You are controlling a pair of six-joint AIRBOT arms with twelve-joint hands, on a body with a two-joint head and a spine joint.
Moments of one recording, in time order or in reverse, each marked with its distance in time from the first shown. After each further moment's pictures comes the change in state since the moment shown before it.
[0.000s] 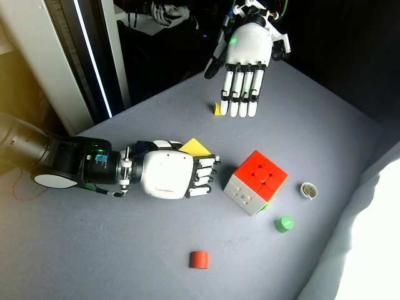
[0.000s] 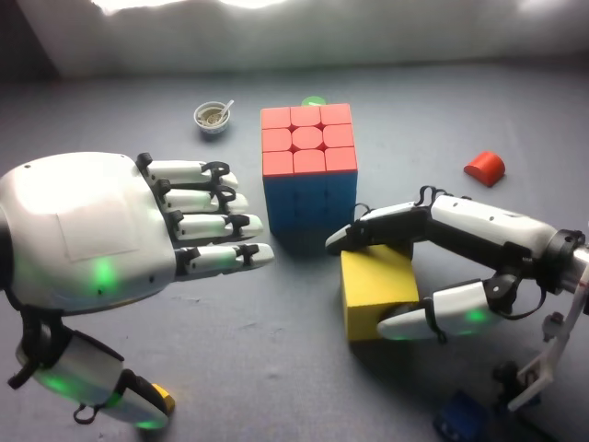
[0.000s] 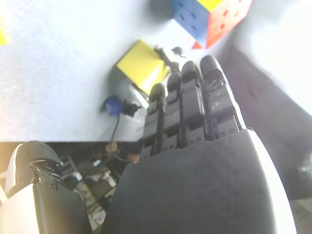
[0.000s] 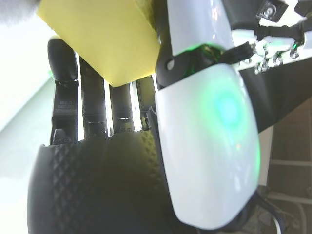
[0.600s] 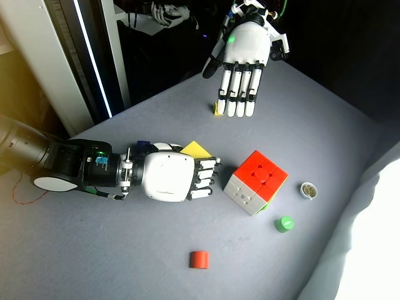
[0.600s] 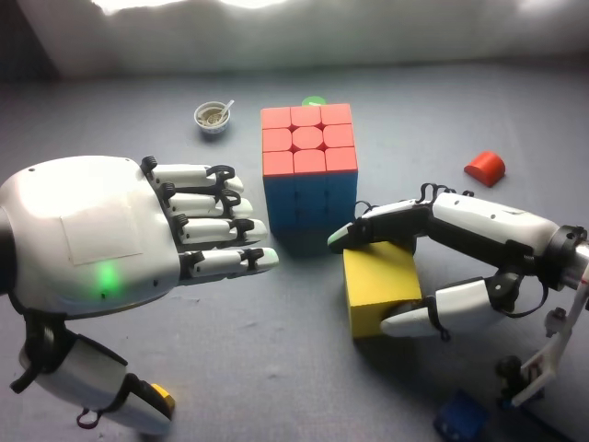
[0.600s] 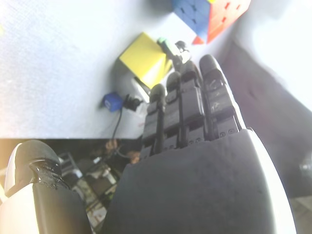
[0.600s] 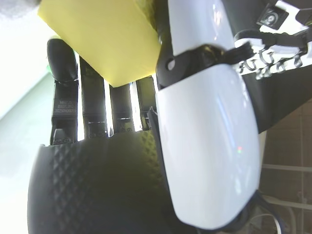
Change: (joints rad) left arm 0.000 -0.001 -0.005 -0.003 -0.001 -0.003; right arm 0.000 0.000 0.010 -0.029 0.009 -0.018
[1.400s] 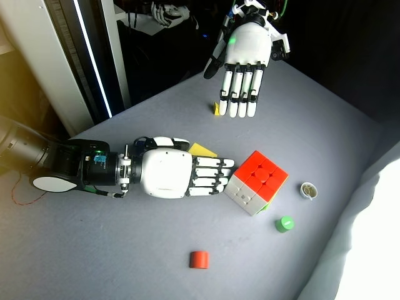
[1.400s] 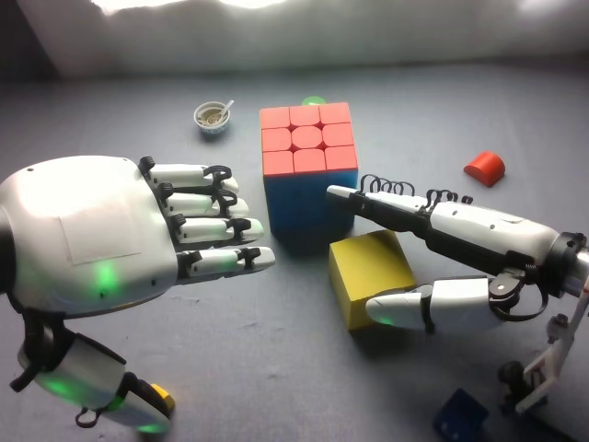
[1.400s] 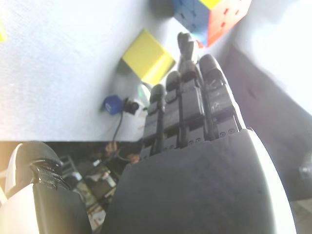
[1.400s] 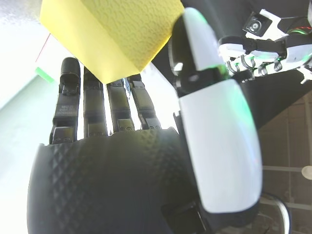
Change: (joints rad) left arm 0.000 0.000 0.001 0.007 0.013 0.000; right arm -0.011 0.000 0.000 -0.056 0.024 0.004
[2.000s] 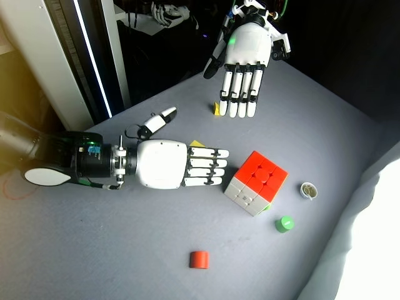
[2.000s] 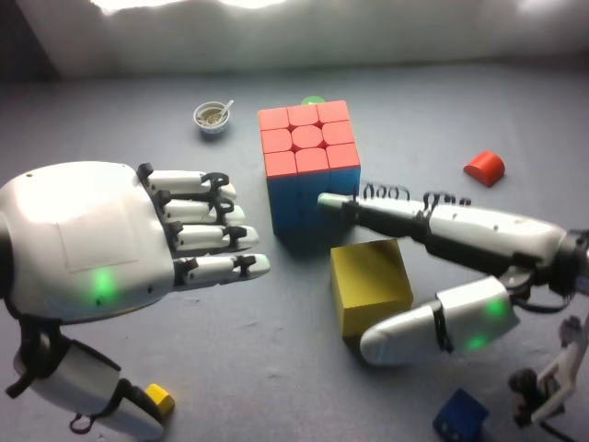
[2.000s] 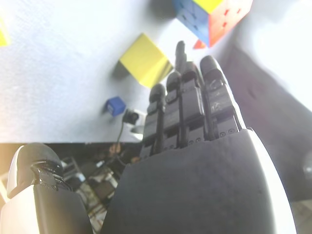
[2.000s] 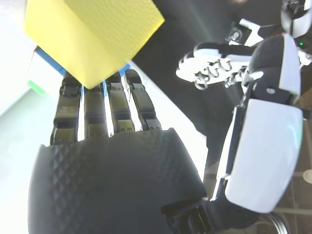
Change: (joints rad) left arm 0.015 0.003 -0.001 0.016 0.001 -0.004; right arm 0.048 0.090 -0.107 -0.053 -0.067 0.036
